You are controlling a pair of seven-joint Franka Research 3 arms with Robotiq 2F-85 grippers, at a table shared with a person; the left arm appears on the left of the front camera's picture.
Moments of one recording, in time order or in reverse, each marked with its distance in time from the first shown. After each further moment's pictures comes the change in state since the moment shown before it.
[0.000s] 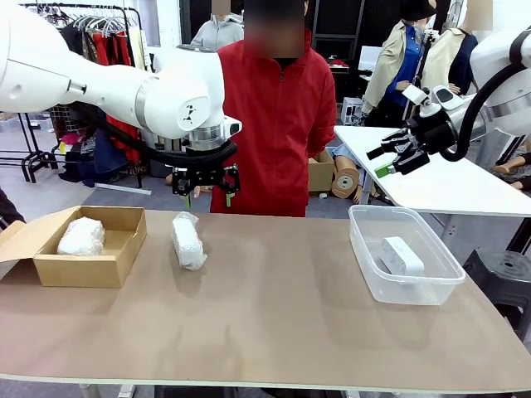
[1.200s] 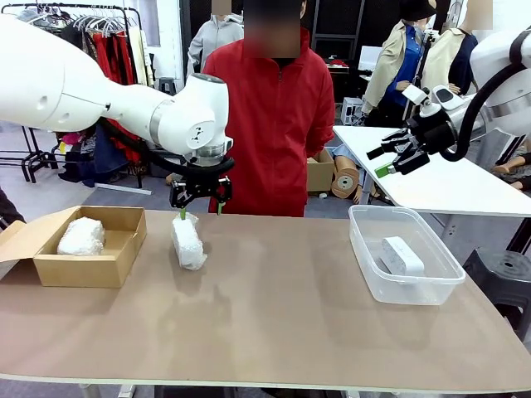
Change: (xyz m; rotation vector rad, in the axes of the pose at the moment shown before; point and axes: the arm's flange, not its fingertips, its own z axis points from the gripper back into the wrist) left arm 0.046 0.015 -0.068 0.110 0.004 0.277; right arm 0.000 0.000 0.000 0.000 0.000 0.000
